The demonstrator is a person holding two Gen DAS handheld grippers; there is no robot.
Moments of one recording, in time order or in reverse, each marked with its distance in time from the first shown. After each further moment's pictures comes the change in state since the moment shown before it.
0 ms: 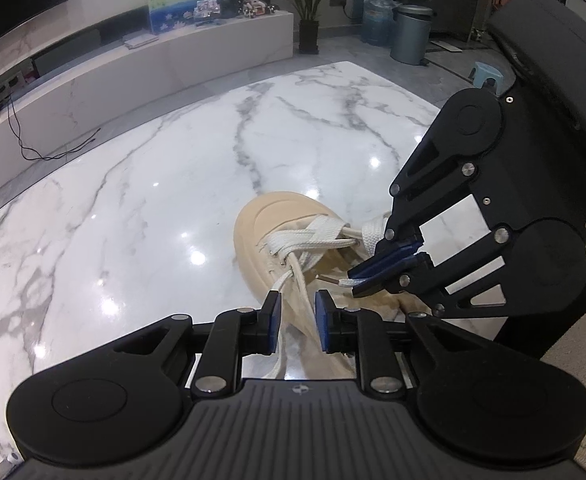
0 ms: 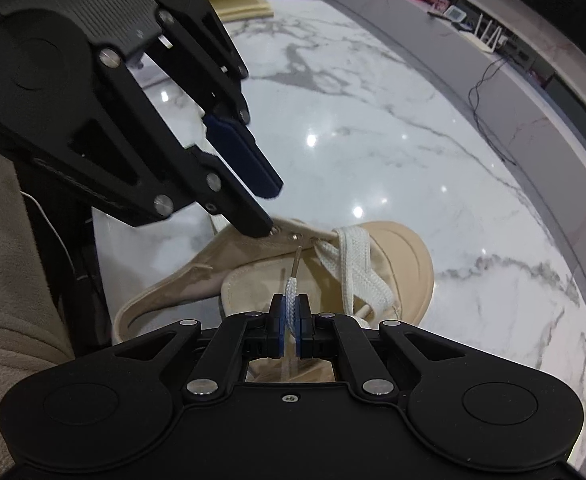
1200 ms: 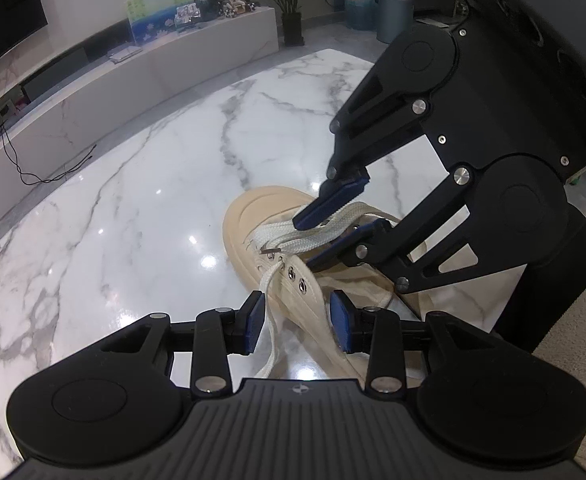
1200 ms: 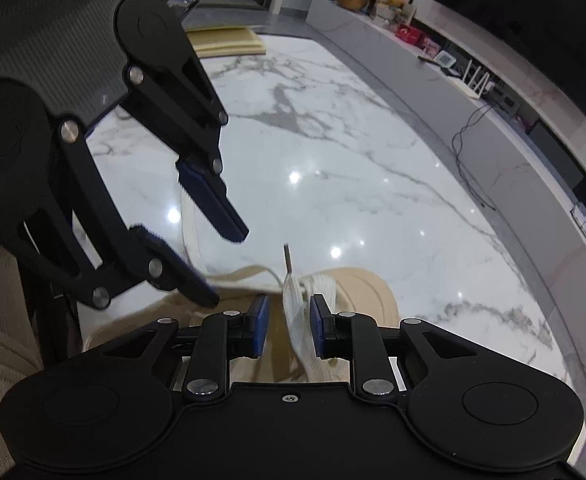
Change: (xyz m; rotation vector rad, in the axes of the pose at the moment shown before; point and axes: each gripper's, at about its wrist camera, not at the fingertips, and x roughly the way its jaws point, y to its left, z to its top) left arm 0.004 -0.022 0.001 0.109 0.020 0.030; right arm -0.009 -0.008 0.003 -0.063 -0.146 -0.061
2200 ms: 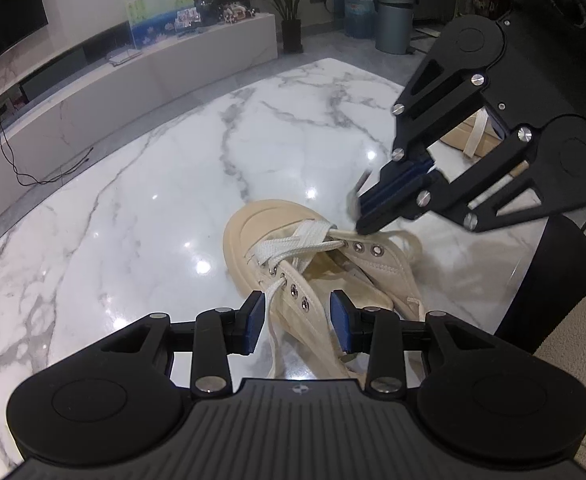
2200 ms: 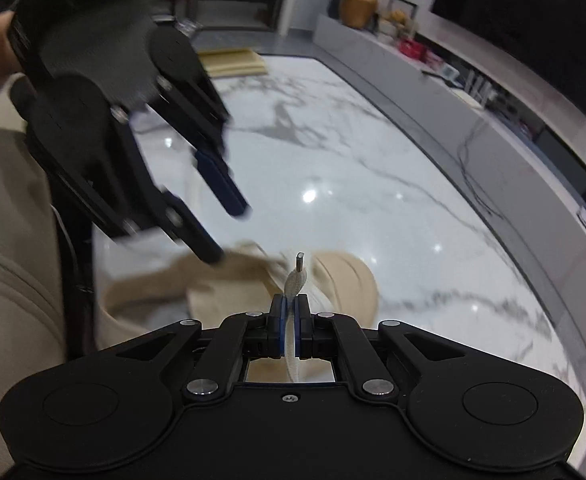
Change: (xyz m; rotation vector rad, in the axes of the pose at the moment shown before) left arm 0.001 0.006 0.006 -0.012 -0.022 -0.021; right arm -0.037 -0.013 -0.022 -0.016 -0.058 0.045
